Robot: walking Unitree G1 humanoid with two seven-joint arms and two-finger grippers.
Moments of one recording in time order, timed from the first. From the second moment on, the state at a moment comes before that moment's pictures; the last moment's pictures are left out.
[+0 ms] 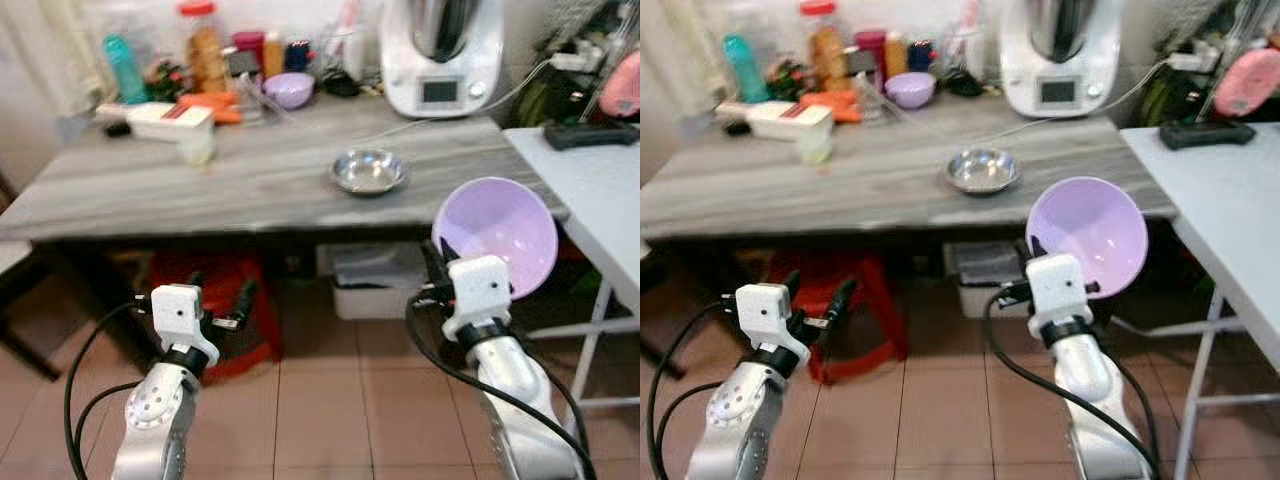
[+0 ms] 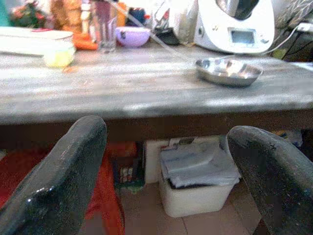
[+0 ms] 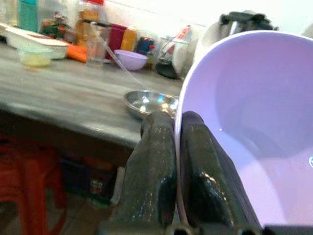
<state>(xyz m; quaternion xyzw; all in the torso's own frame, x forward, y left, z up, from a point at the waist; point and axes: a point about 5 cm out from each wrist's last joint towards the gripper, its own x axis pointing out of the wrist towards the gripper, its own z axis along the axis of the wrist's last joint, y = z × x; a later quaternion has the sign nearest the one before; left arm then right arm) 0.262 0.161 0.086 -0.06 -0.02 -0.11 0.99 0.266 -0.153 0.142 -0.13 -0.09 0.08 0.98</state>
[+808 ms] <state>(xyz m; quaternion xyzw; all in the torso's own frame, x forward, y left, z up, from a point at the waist) 0.265 0.141 0.085 -0.07 -0.02 -0.14 0.99 0.270 -0.162 0.145 -0.14 -0.09 0.07 0.98</state>
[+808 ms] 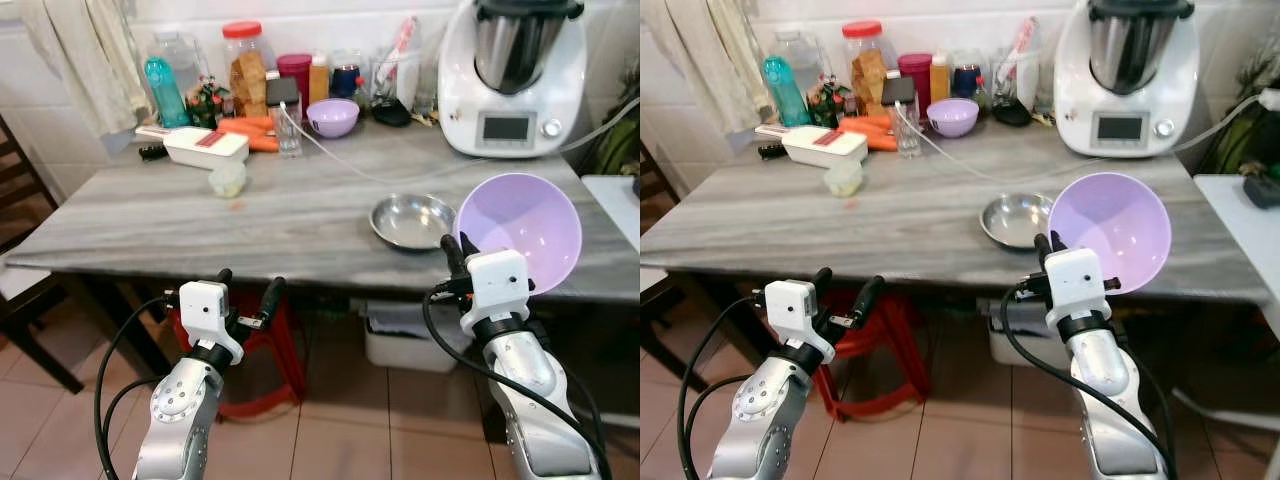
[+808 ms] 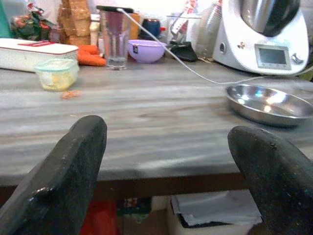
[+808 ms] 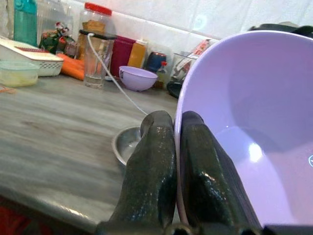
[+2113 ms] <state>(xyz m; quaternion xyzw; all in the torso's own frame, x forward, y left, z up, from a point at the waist) 0.254 0.152 0.084 -0.08 -0.02 -0.18 0.98 0.274 -0.124 0.144 -0.16 -0.10 0.18 0.97</state>
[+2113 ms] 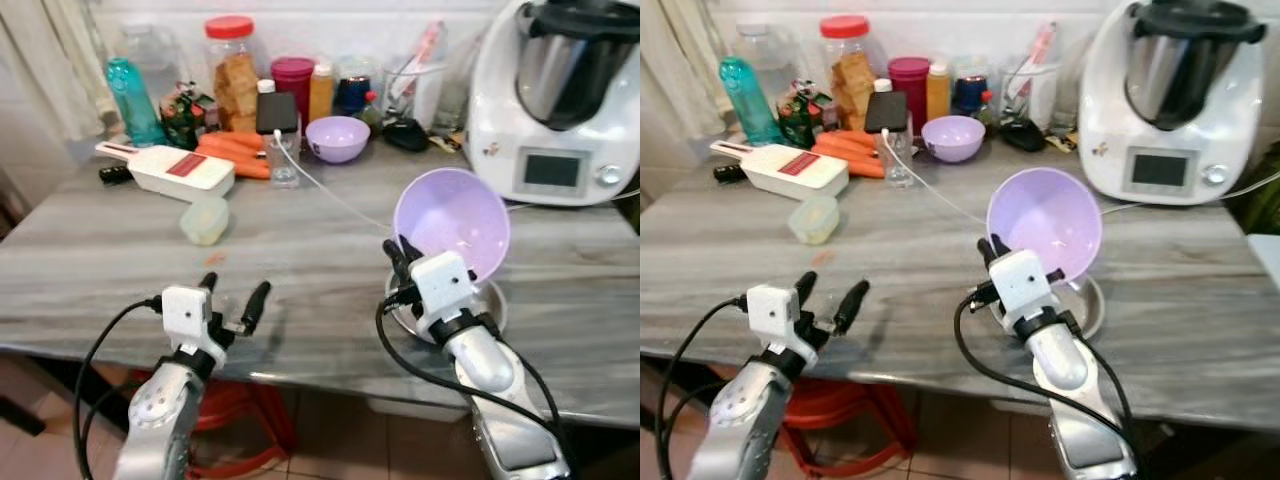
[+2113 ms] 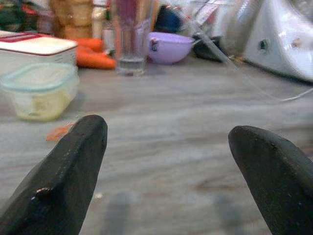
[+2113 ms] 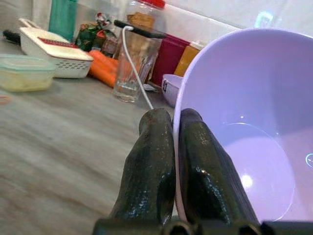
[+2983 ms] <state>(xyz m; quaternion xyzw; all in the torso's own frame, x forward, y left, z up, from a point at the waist) 0.226 0.147 0.084 -0.08 0.02 -0.33 0.94 0.295 -0.069 0.112 -0.14 0.02 0.37 0.92</state>
